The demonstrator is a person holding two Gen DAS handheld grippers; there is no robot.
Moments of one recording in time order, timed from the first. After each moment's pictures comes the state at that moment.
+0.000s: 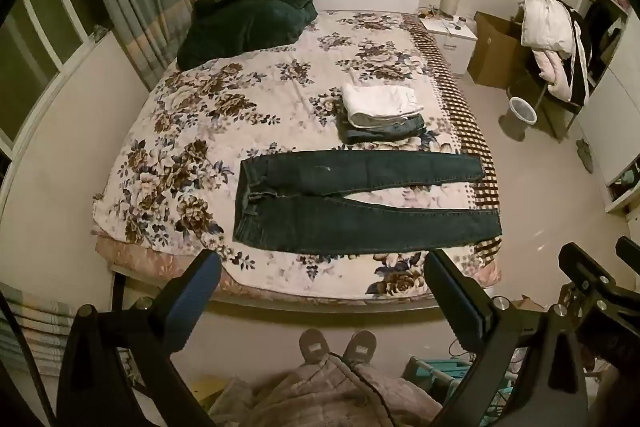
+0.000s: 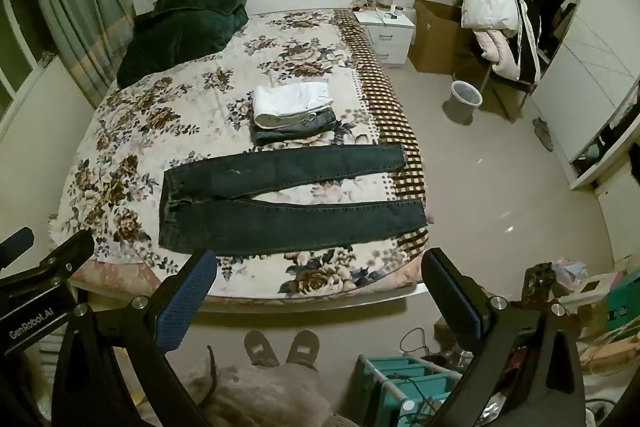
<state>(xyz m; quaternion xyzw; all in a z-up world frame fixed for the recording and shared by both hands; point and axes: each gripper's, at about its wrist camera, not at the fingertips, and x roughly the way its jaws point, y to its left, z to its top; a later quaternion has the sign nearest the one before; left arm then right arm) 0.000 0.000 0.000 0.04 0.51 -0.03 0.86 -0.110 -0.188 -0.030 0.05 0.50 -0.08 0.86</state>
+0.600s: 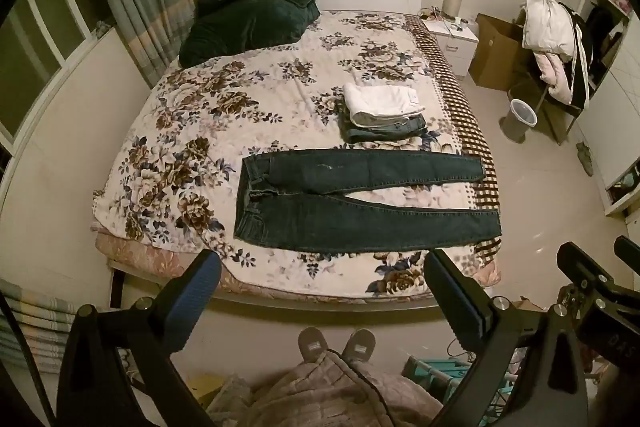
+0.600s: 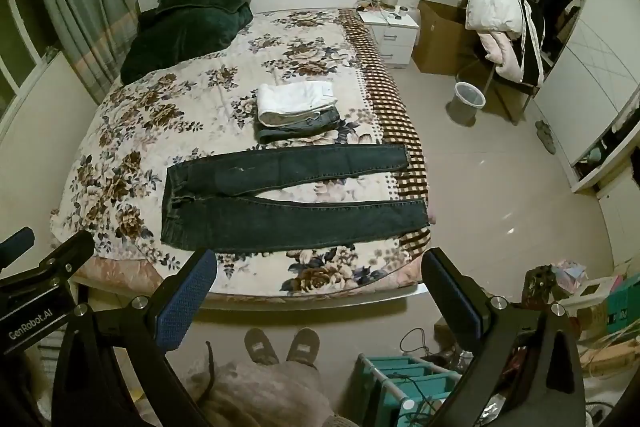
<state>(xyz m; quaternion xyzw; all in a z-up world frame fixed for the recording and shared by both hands) -0.002 0.001 -0.001 0.04 0.51 -0.03 0.86 -0.112 -0.185 -0.029 0.05 0.50 -0.08 0.86</state>
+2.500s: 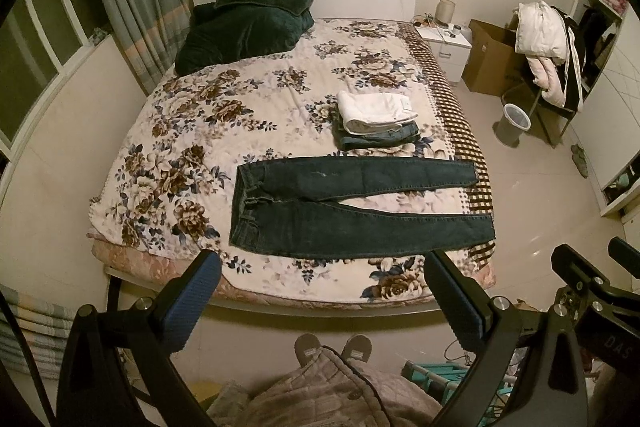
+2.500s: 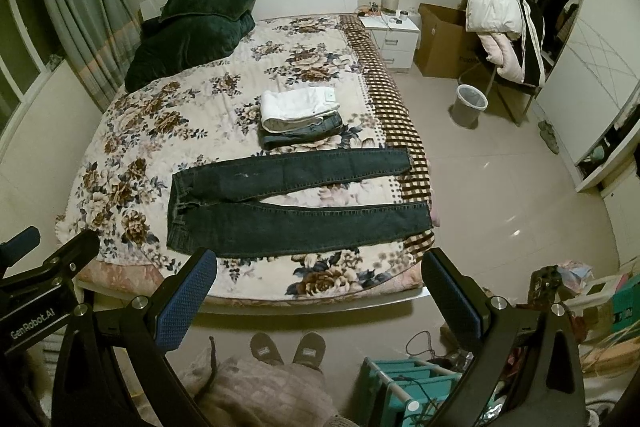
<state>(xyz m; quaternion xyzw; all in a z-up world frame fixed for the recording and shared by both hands) 0.002 -0.015 0.018 0.04 0.50 -0.03 0.87 -0.108 -0.170 -0.008 0.06 0.50 -0.07 0.86</state>
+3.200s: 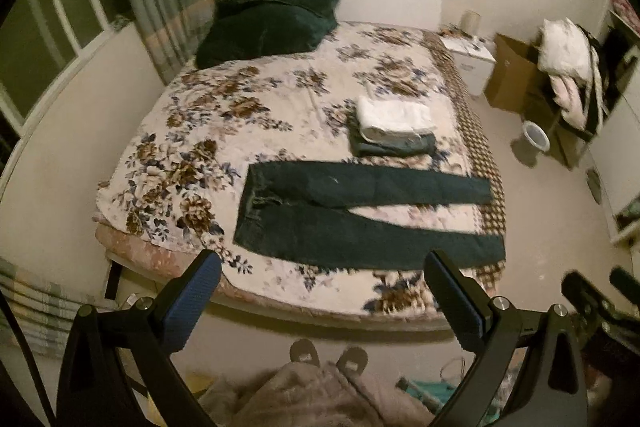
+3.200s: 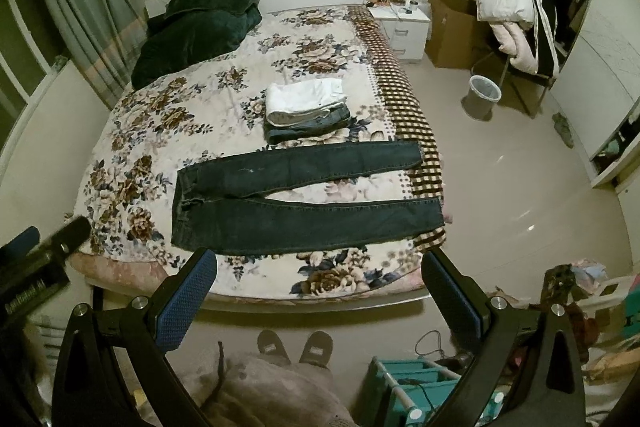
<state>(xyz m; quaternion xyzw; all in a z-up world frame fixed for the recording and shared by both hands) 0.018 -0.012 -0.007 0.01 0.48 0.01 0.88 -0.088 -0.203 -0.035 0.08 0.50 -0.05 0.86</state>
